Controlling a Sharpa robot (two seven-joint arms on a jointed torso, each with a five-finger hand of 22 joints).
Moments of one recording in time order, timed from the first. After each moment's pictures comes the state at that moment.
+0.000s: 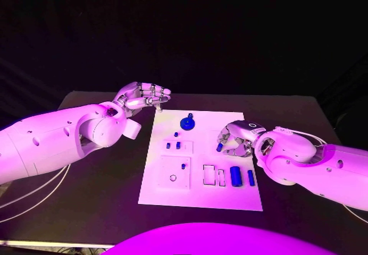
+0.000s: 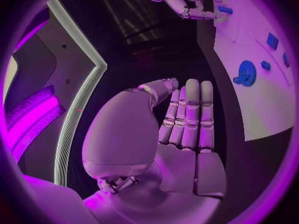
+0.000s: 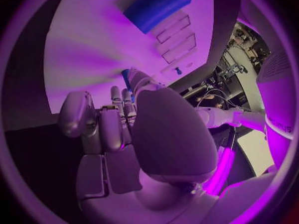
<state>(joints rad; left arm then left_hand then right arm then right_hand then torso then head) 1.16 -0.88 -0.01 1.45 -0.20 -0.16 0.32 1.42 -0.19 0.59 -0.02 0.23 0.85 0.21 0.33 0.18 0.87 0.14 0.51 0.13 1.01 0.06 1.08 0.38 0.17 0.79 0.16 1.05 0.69 1.12 -0.87 -0.11 1.70 -1.62 -0.24 -0.34 1.55 -0.23 0.28 0.29 0.16 0.98 0.11 0.12 0.33 0.95 0.10 0.32 0.07 1.46 0.02 1.37 1.16 0.09 1.44 0.12 1.06 1.31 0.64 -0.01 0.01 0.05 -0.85</state>
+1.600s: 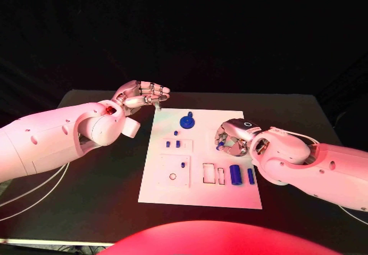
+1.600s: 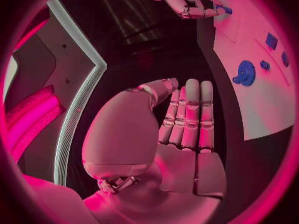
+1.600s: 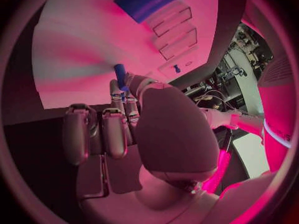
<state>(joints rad) 1.16 -0.88 -0.01 1.45 -0.20 -0.15 0.31 1.42 -0.19 0.59 -0.02 0.23 0.85 0.21 0.33 0.18 0.87 0.14 0.51 0.13 1.01 0.06 1.08 0.38 0.17 0.79 0.16 1.05 0.69 1.11 -0.85 -0.12 1.72 -1.67 -0.29 -0.36 1.52 -0.20 0.54 0.19 0.08 1.12 0.10 0.23 0.42 1.20 0.11 0.24 0.08 1.47 -0.03 1.42 1.25 0.05 1.46 0.07 1.37 1.31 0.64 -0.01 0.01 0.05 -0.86</state>
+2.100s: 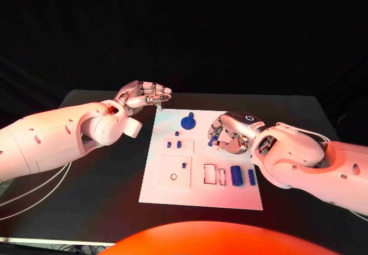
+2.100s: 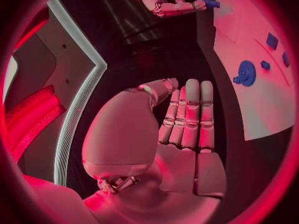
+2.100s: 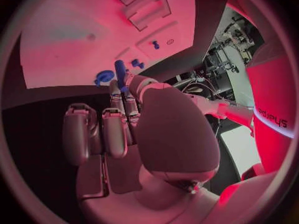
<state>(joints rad) 1.16 -0.88 -0.01 1.45 -0.20 -0.15 0.31 1.42 -0.19 0.59 -0.02 0.23 0.85 0.21 0.33 0.18 0.87 0.14 0.51 0.13 1.01 0.06 1.08 0.38 0.17 0.79 0.16 1.05 0.69 1.16 -0.89 -0.10 1.87 -1.67 -0.34 -0.36 1.52 -0.20 0.55 0.18 0.08 1.12 0.10 0.23 0.43 1.20 0.12 0.22 0.08 1.47 -0.04 1.42 1.24 0.05 1.46 0.07 1.38 1.31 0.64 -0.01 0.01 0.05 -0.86</state>
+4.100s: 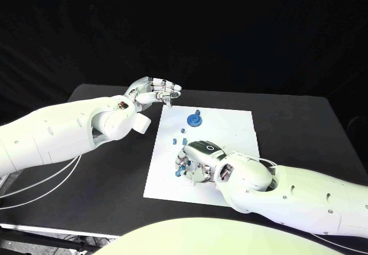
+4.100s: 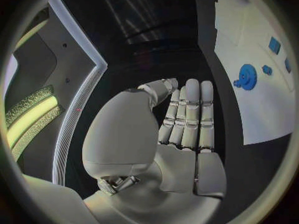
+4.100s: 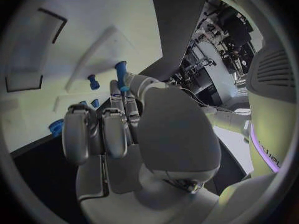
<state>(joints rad) 1.16 -0.87 -0.01 1.45 -0.20 -0.15 0.31 1.41 -0.18 0.59 -0.02 0.23 0.85 0.21 0.34 0.18 0.87 0.14 0.52 0.13 1.01 0.06 1.08 0.38 0.17 0.79 0.16 1.04 0.69 1.00 -0.61 -0.13 1.74 -1.66 -0.35 -0.31 1.49 -0.21 0.58 0.14 0.10 1.12 0.11 0.24 0.44 1.20 0.12 0.20 0.08 1.47 -0.04 1.41 1.23 0.05 1.46 0.07 1.37 1.31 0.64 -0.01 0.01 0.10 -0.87</state>
